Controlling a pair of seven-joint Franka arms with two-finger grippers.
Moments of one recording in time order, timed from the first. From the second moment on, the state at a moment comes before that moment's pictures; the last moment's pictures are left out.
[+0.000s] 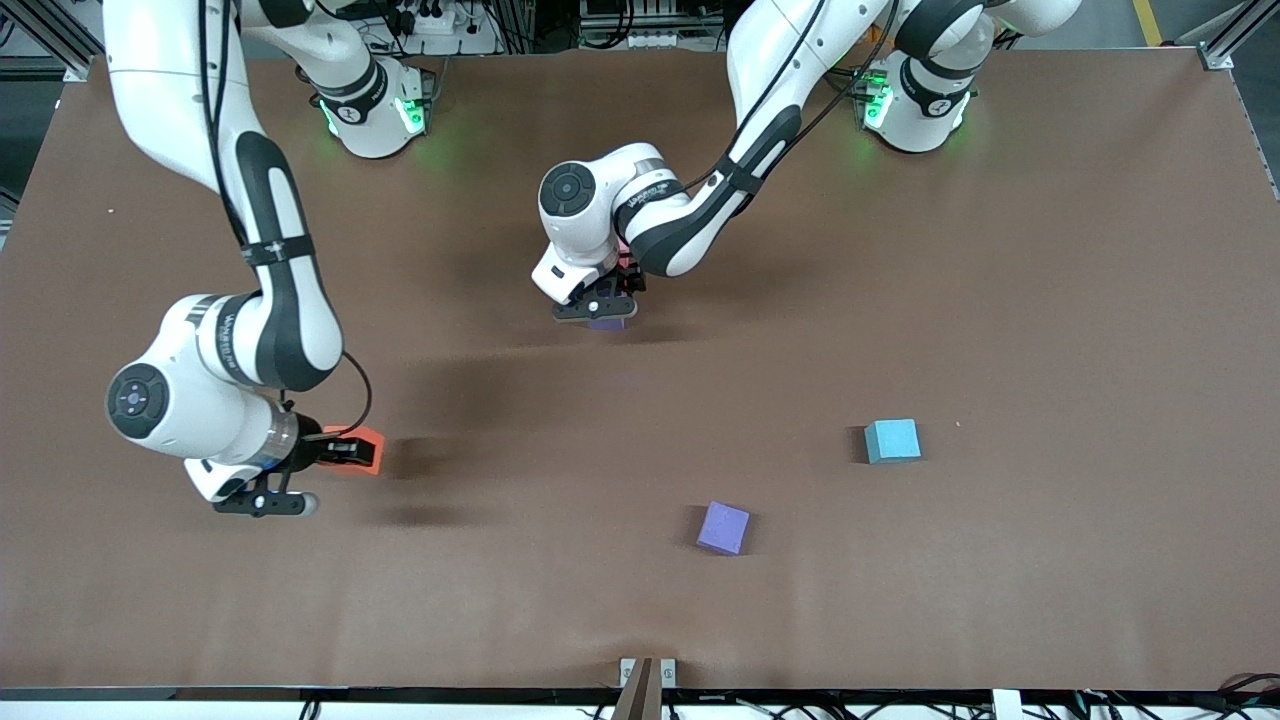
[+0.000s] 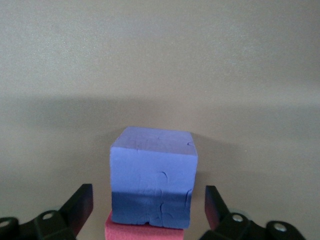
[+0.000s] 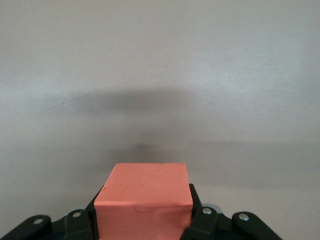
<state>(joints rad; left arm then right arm) -0.82 0.83 -0.23 -1.40 0.16 2.14 -1.12 0.41 0.62 -0.35 -1.58 0.39 2.13 -0.07</state>
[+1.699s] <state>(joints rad) -0.10 0.51 -0.20 -1.42 0.16 1.84 -0.58 0.94 0.62 -0.35 -1.65 0.36 2.27 0.55</state>
